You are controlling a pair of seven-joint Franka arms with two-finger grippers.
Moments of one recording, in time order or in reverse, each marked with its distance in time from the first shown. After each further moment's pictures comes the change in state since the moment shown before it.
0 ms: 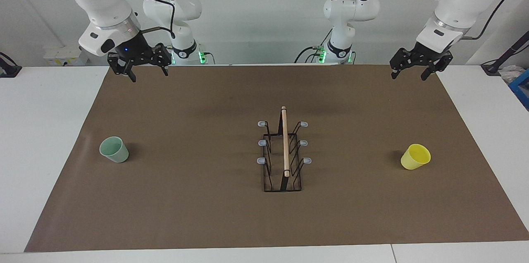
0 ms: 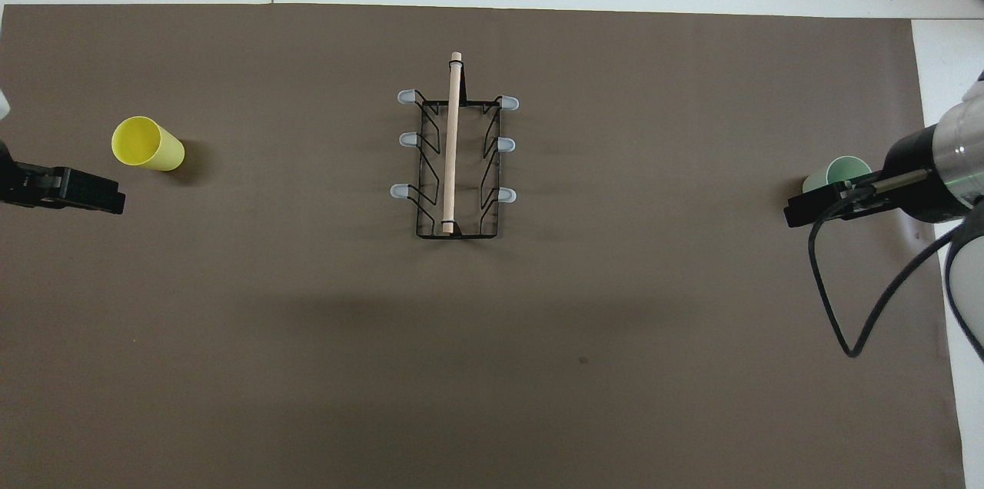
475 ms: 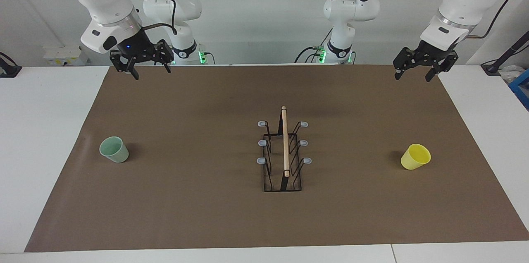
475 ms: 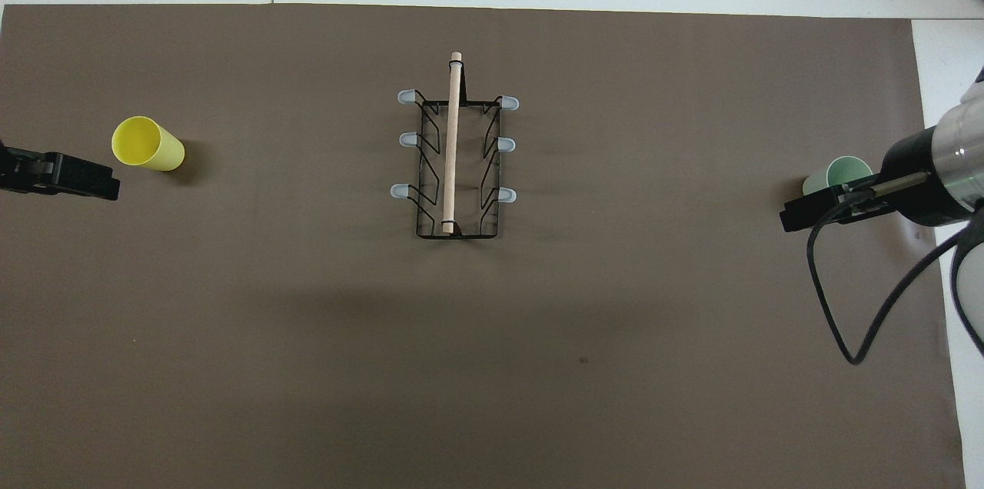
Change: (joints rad) left arm 0.000 0.031 -0.001 0.070 0.000 -0.010 0.033; right arm 0.005 0.000 0.003 0.027 0.026 -0.037 0.000
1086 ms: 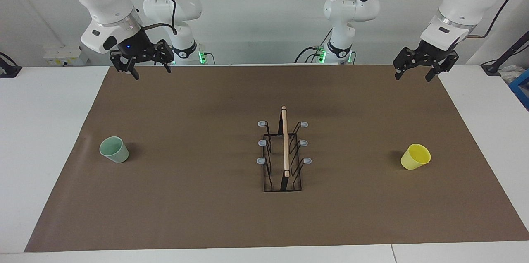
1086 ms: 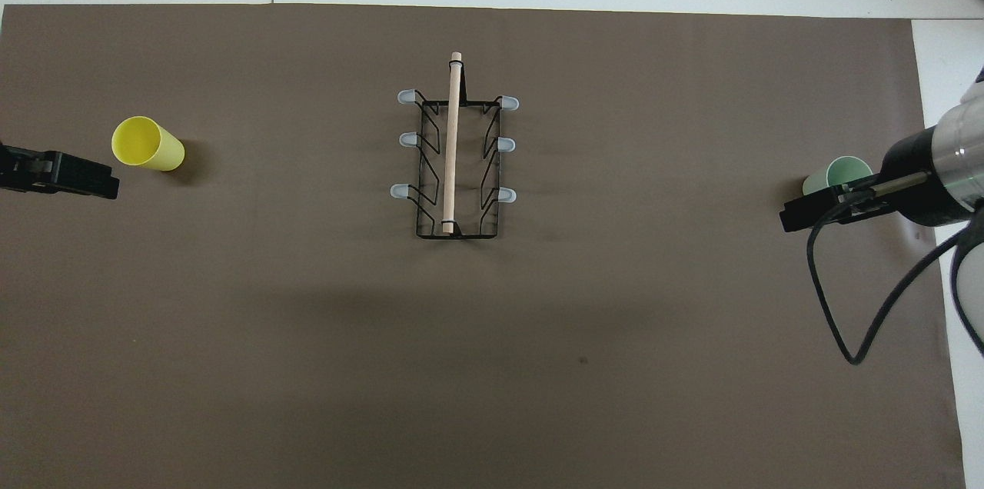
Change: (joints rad) left arm 0.000 0.003 0.000 0.004 0.000 0.001 0.000; right arm 0.000 0.000 0.000 0.000 0.000 0.000 0.000
